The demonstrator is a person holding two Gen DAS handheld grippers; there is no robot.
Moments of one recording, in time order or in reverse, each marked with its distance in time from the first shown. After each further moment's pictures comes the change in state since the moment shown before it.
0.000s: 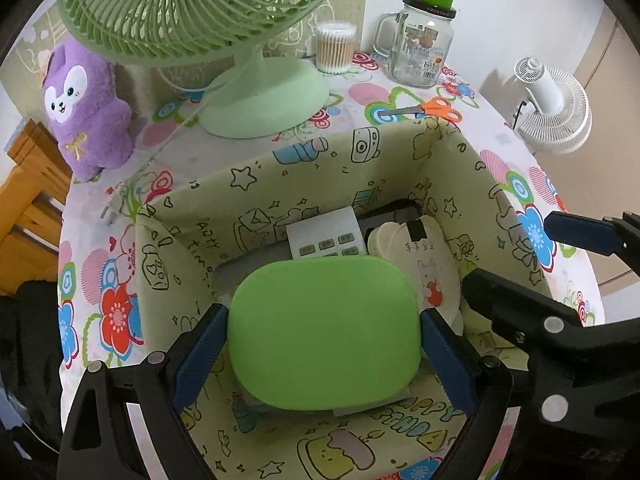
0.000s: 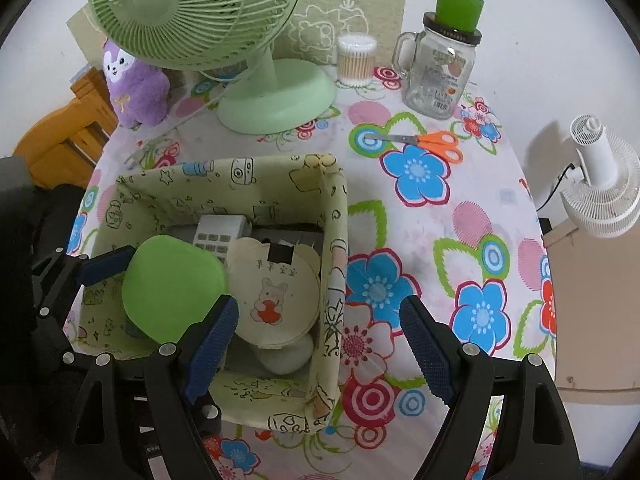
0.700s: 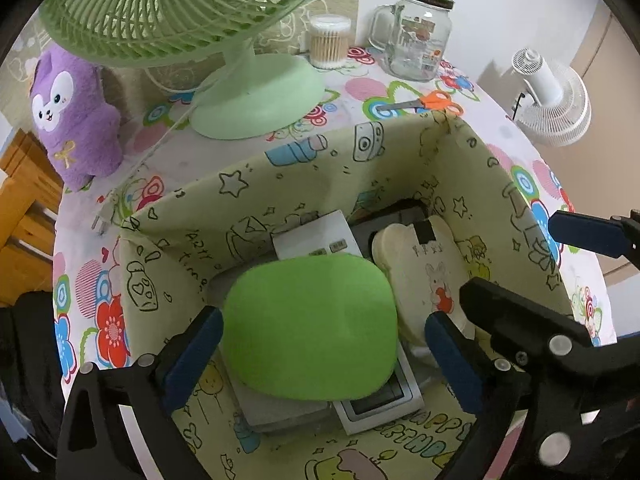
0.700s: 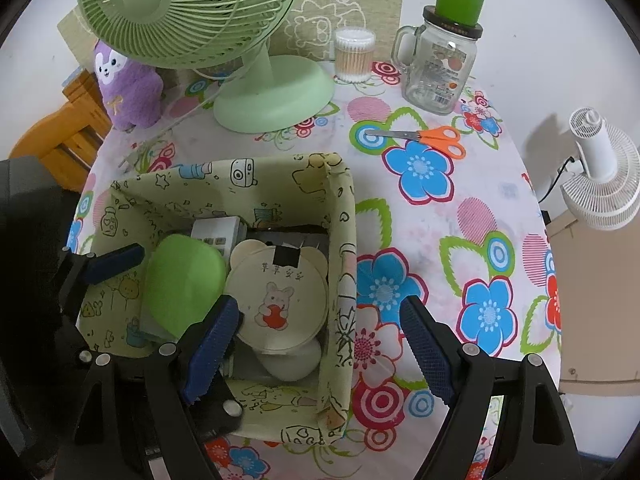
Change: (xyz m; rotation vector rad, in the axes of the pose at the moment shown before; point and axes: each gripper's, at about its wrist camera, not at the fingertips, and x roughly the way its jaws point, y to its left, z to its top) left arm 0.011 0.002 0.006 0.039 0.008 -0.002; right arm 0.005 0.007 0.003 0.019 0.013 -0.008
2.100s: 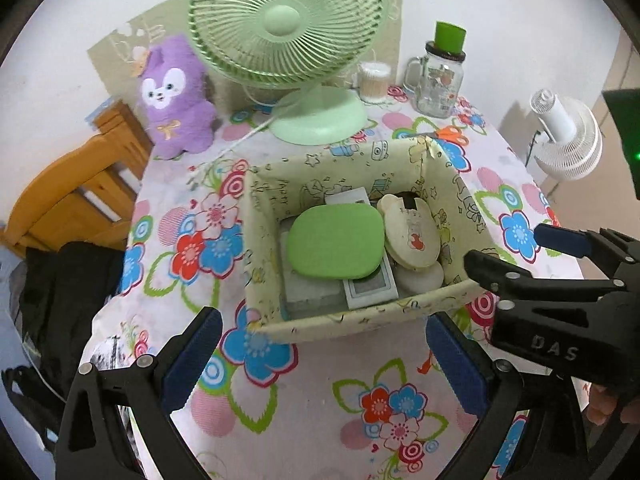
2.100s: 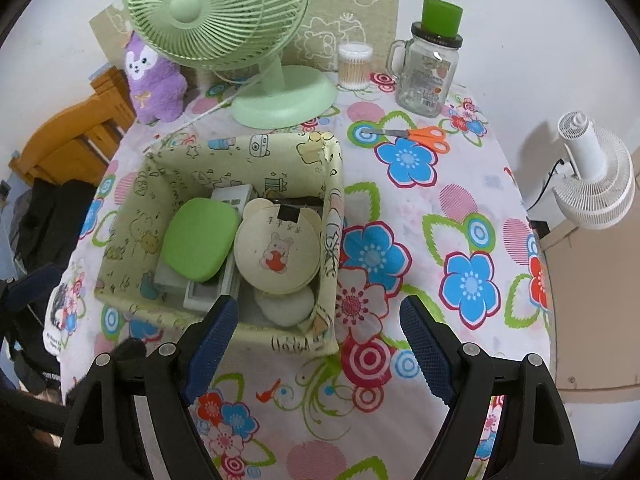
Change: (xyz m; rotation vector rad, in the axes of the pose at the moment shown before) left arm -0.107 -0.016 -0.064 -0.165 -0.098 0.150; right arm -0.047 -0.013 -0.048 -0.034 -0.075 0.034
